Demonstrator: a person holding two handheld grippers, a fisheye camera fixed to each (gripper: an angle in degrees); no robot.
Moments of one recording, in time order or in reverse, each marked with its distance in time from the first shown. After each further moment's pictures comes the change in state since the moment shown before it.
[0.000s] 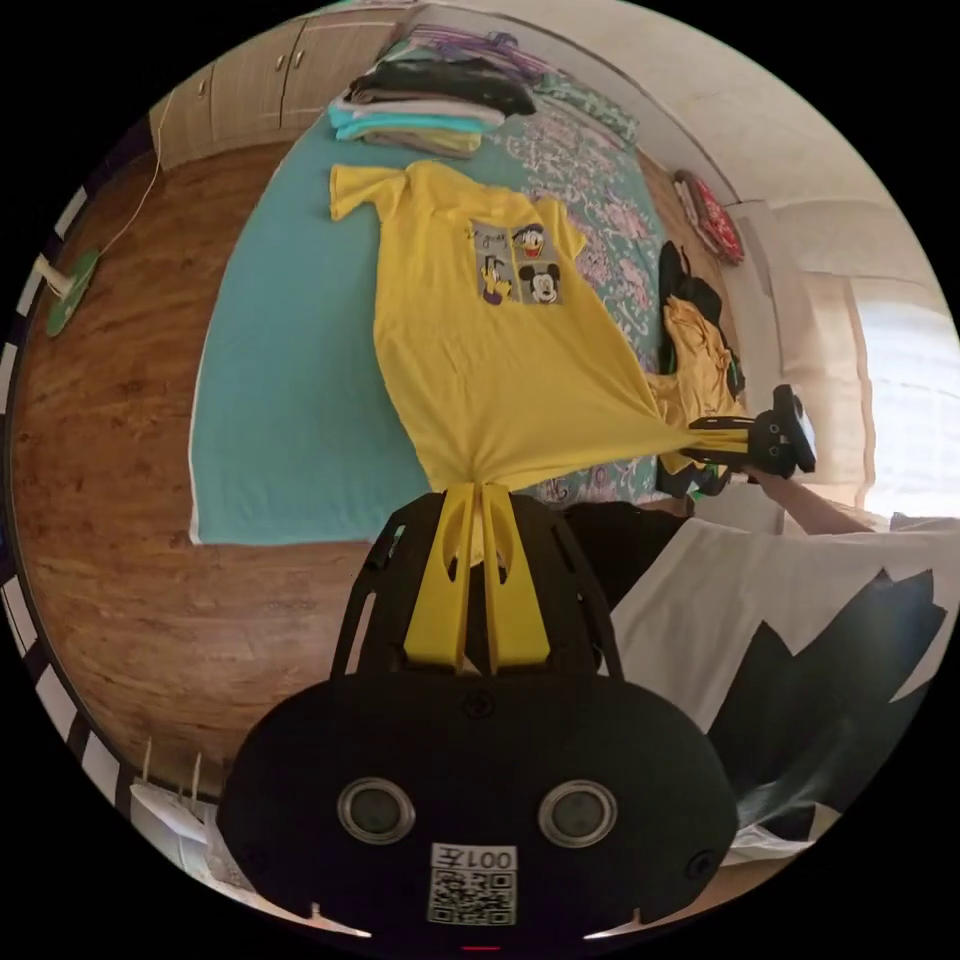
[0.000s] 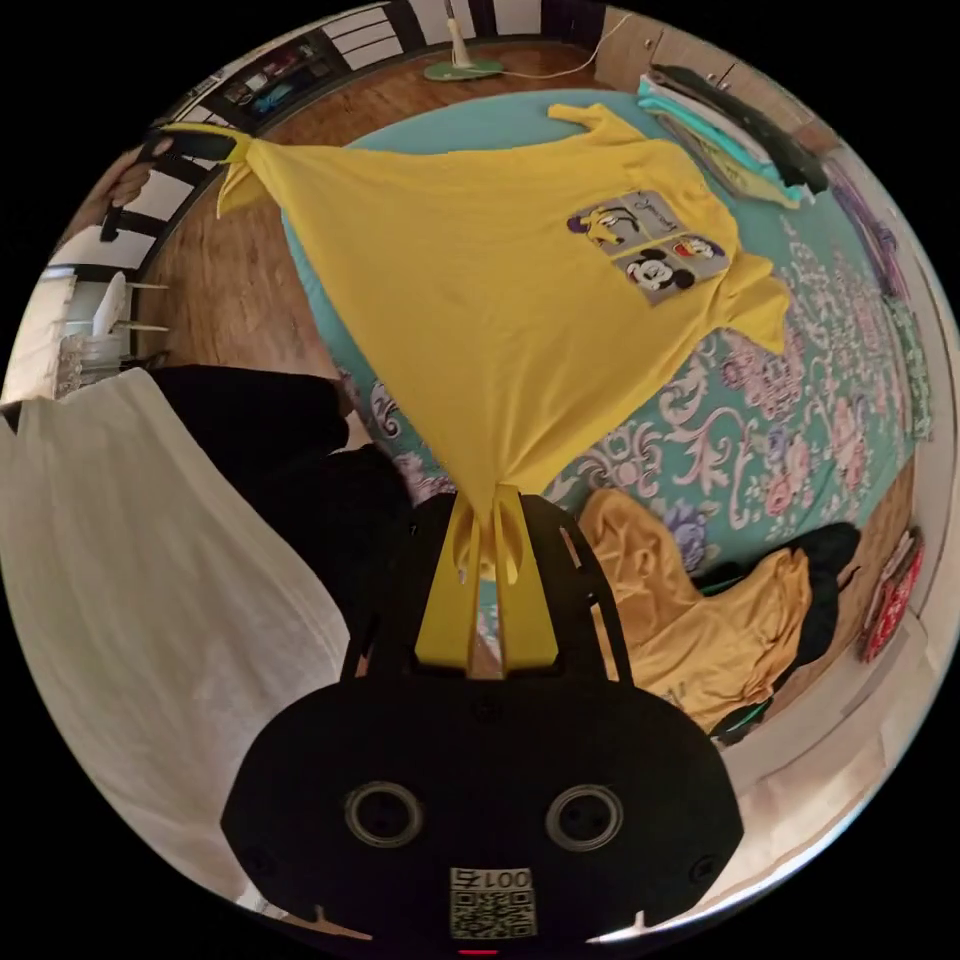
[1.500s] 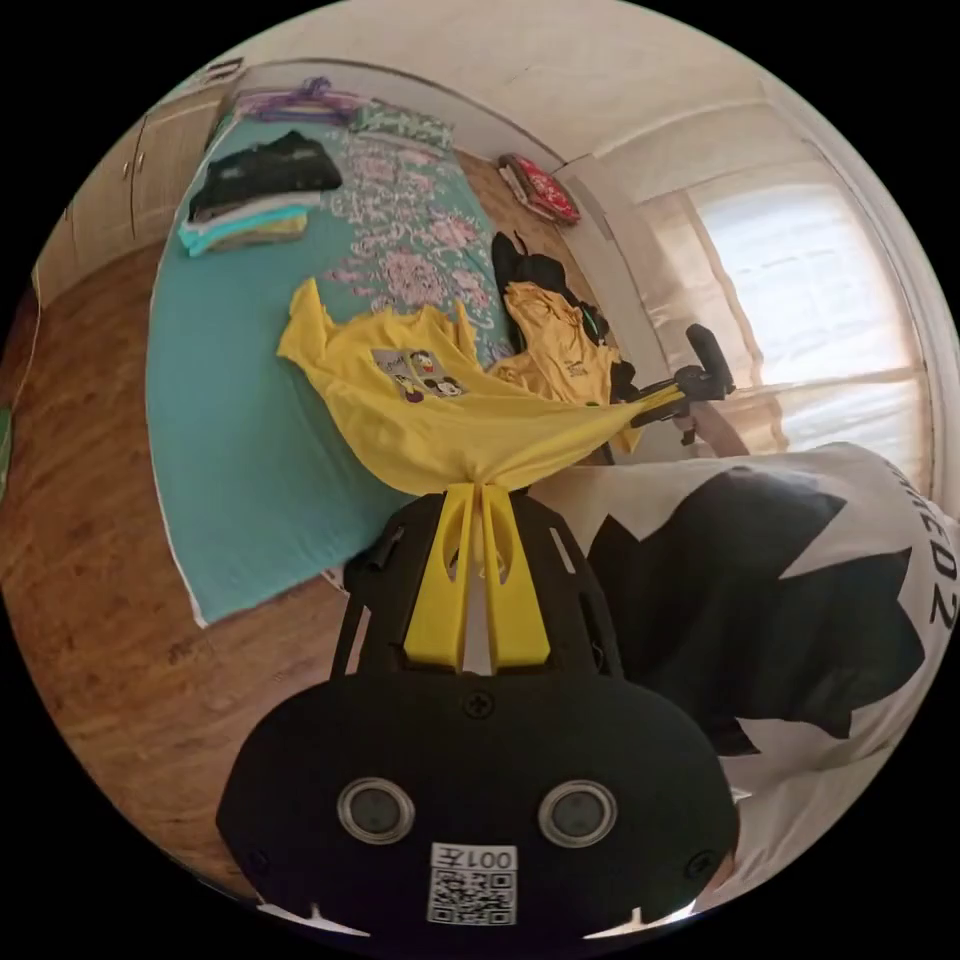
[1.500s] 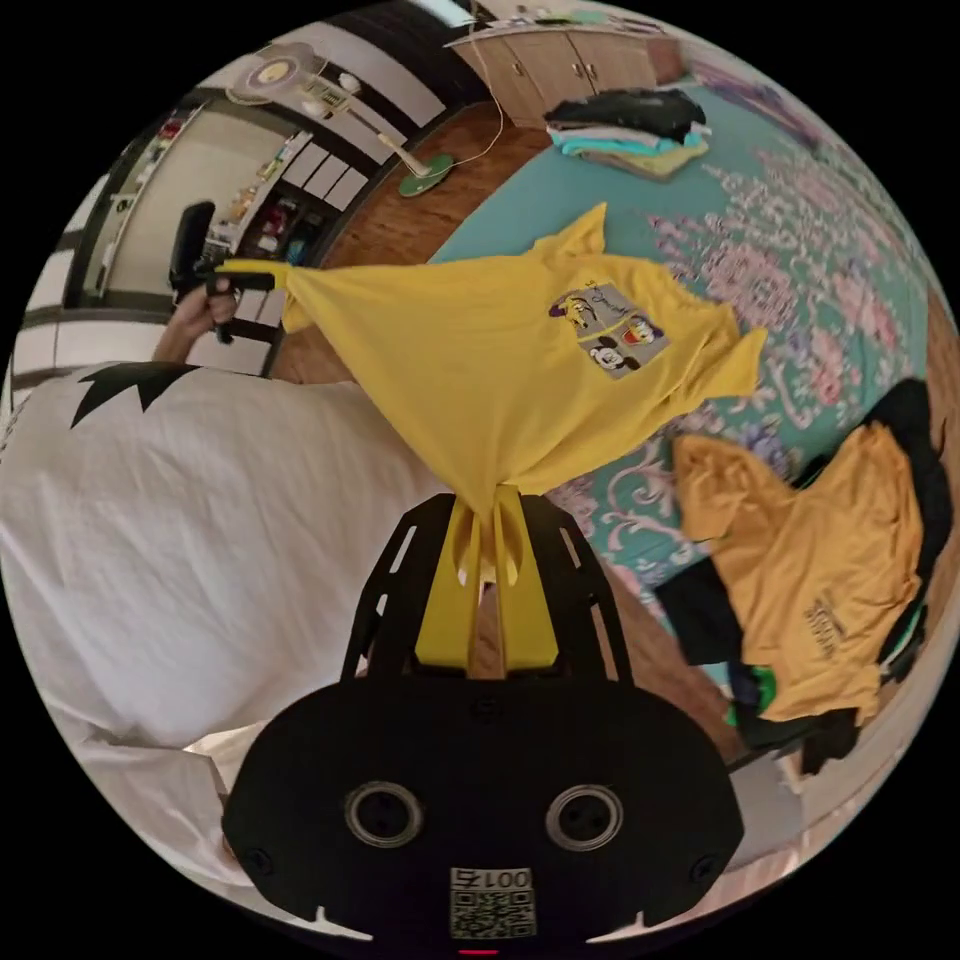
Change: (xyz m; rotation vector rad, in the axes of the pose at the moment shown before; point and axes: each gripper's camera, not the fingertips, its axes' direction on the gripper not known) left arm 0.009 0.090 -0.185 0.023 0.227 0.359; right arm 0.133 0.110 -0.059 0.237 -0.451 0.253
